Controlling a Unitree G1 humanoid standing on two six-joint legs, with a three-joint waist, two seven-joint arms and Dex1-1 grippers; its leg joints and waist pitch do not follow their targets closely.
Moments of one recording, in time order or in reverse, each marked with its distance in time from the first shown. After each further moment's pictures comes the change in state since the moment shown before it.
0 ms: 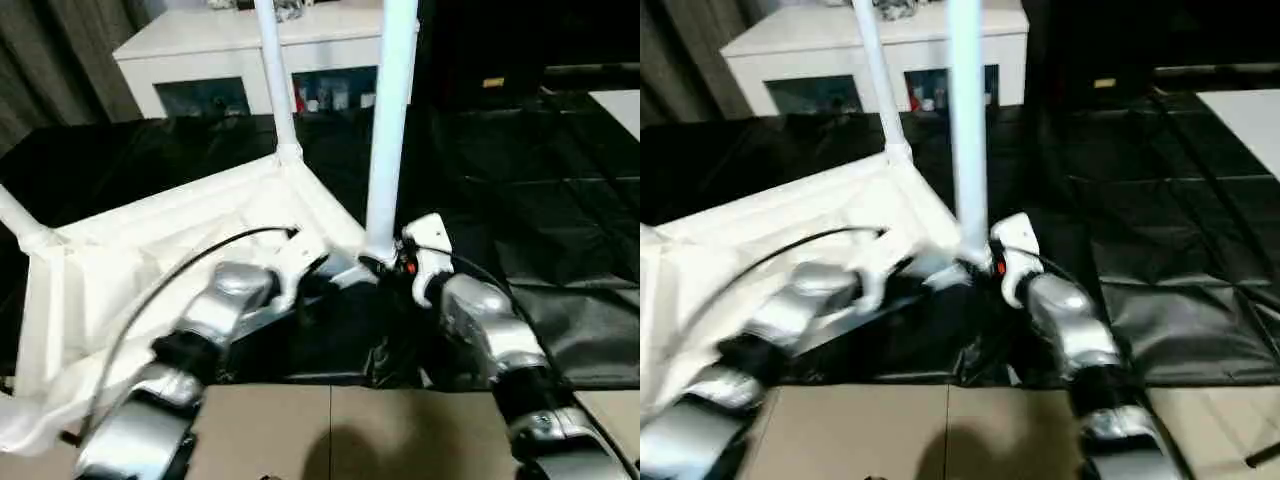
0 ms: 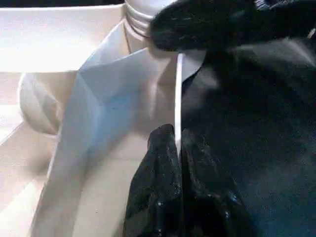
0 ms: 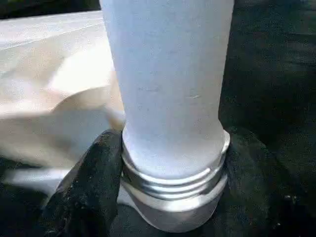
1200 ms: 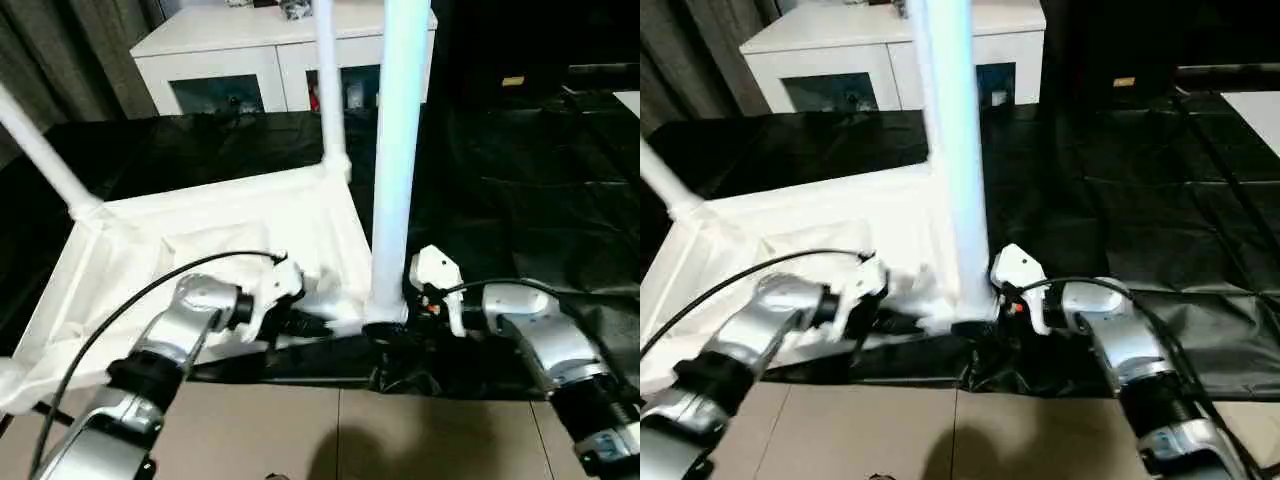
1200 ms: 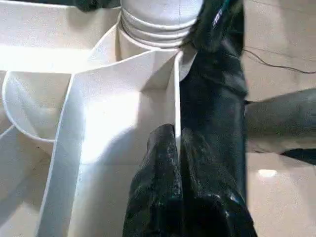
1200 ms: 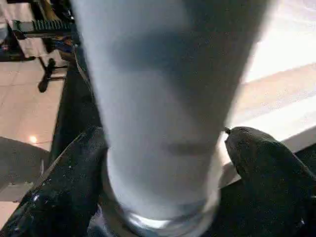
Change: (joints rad) left arm 0.205 0.254 -0.063 -0.222 -0.099 -0.178 -0.625; right arm 0.125 -0.366 0.204 -0.285 0.100 -0.025 0.846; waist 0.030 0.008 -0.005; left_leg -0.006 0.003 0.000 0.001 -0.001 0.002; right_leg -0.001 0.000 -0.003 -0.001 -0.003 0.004
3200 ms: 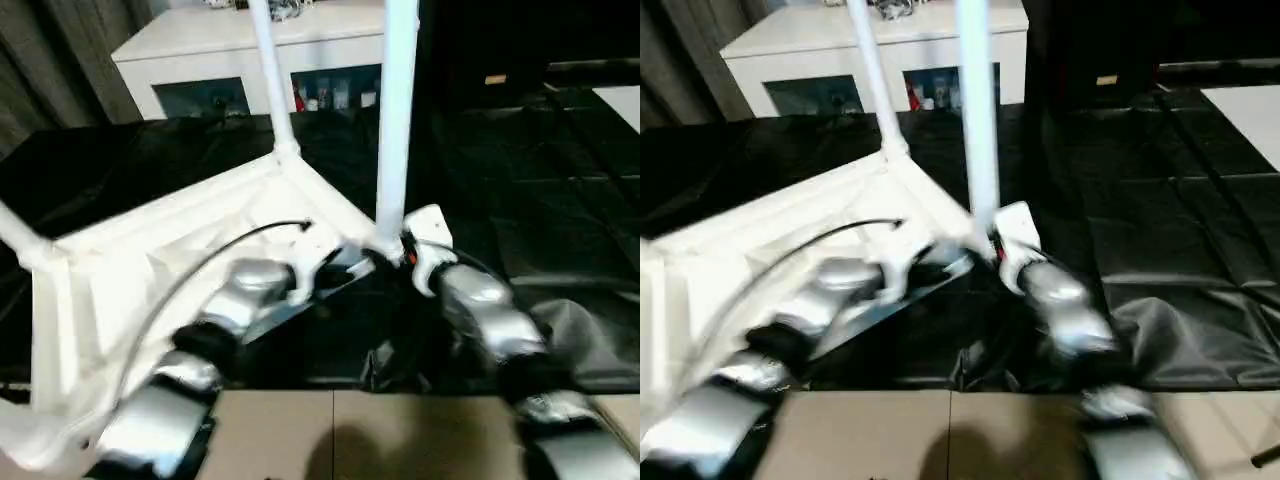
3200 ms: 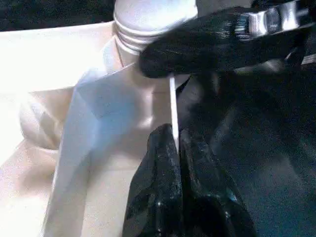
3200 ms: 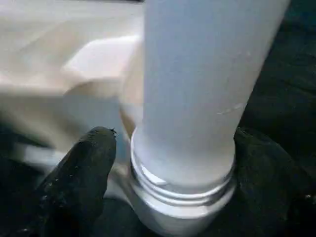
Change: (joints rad) left arm -0.164 -0.186 0.064 0.229 0.094 0.011 0.426; right arm -0.105 0.182 -0.102 0.273 -0.120 -0.113 -0.529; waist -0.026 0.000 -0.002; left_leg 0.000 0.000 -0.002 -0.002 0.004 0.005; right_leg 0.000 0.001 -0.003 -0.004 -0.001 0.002
